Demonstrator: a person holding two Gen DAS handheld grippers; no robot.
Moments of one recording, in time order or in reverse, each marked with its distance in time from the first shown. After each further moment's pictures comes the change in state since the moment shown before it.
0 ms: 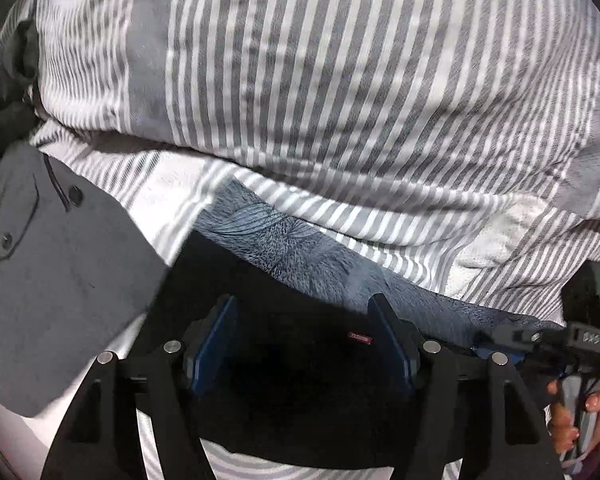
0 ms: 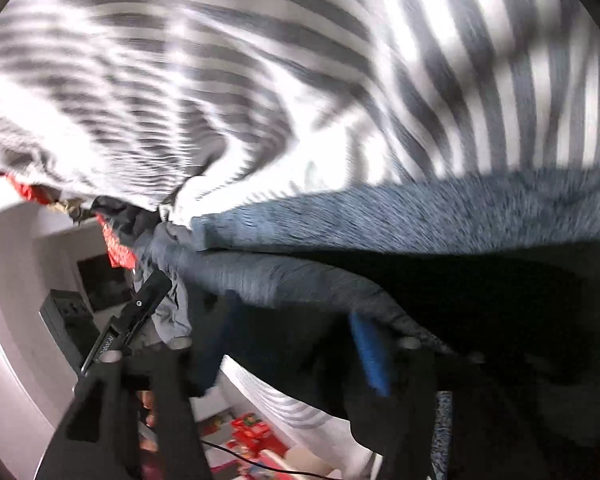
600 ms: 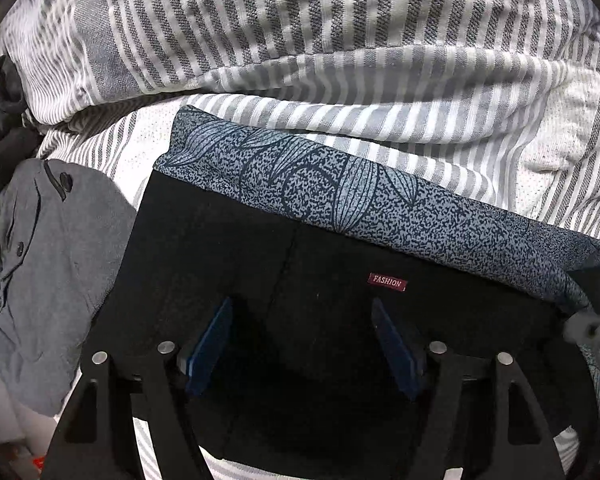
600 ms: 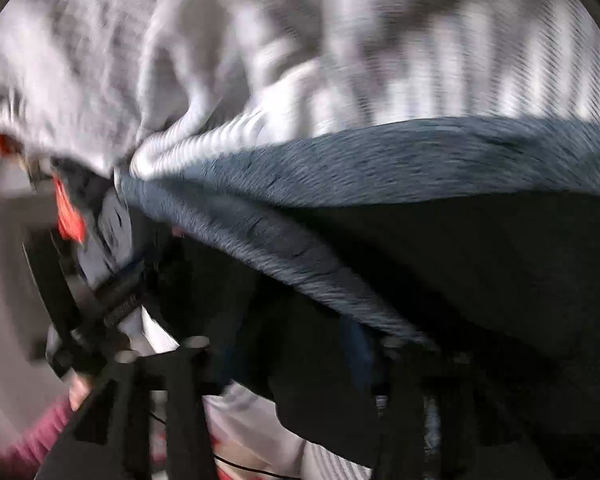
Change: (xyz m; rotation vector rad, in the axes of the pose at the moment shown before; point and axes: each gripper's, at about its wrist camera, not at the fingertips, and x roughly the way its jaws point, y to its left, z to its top) left arm 0.067 -0.031 -0.044 0.153 0.129 0.220; right arm 0.001 -0.027 -0.032 -0.029 -0.011 -0.116
